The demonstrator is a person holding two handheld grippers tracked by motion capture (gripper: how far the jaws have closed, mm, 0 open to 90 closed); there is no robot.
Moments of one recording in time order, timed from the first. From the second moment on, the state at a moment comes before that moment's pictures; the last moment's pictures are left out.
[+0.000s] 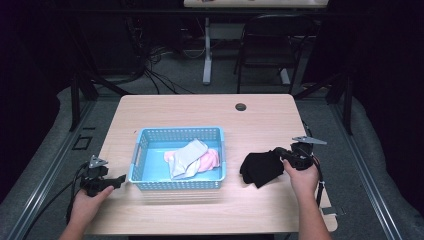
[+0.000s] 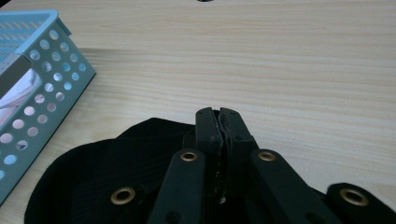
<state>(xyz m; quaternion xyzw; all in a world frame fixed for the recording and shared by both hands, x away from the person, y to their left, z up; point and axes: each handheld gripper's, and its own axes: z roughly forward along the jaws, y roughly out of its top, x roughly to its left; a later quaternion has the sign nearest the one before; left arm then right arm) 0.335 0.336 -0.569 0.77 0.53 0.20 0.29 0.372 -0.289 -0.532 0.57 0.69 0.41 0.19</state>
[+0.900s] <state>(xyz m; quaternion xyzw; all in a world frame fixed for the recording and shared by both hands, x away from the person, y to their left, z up) 0.335 0.337 -0.569 0.77 0.54 0.20 0.29 0.354 -0.259 -0.525 0.51 0.72 0.41 0.24</state>
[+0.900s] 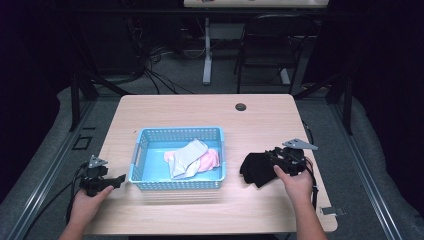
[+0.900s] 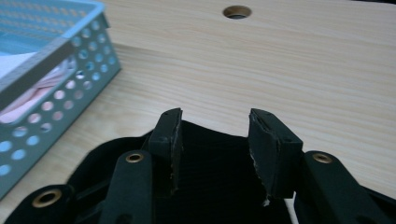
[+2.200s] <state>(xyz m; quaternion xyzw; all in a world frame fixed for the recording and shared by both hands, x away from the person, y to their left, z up) 0.335 0.334 -0.569 0.77 0.53 0.20 0.29 0.317 -0.183 -0.549 0.40 0.80 0.40 0.19</state>
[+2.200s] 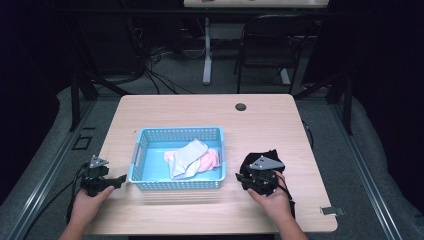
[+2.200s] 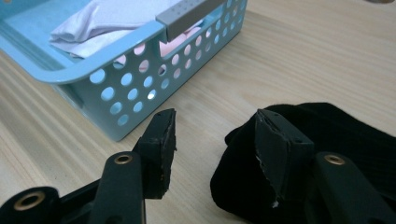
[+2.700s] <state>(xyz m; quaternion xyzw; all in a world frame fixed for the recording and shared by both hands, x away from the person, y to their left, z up) 0.336 0.334 -0.570 0.77 0.53 0.20 0.29 0.322 -0.181 -0.555 0.41 0.81 0.37 0.18</state>
